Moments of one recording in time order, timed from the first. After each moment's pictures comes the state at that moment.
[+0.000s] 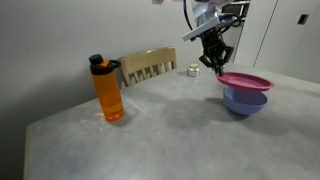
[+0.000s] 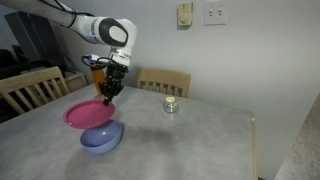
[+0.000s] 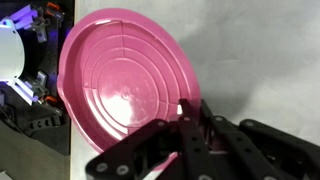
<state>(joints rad) 0.04 0.73 -0.11 -1.37 0.17 1.58 1.36</state>
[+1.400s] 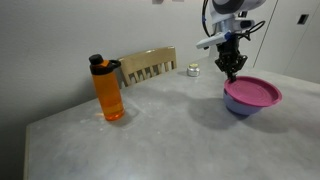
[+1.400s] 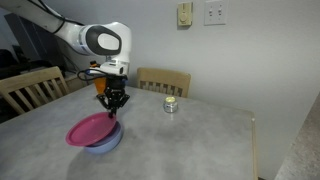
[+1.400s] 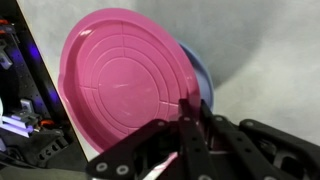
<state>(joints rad) 0.04 0.56 -0.15 -1.73 0.08 1.91 1.67</state>
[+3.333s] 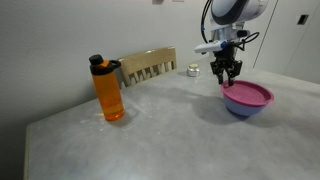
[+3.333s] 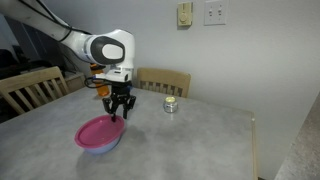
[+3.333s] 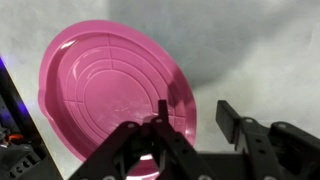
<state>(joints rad) 0.02 0.61 -0.14 -1.73 0.10 2.03 1.66</state>
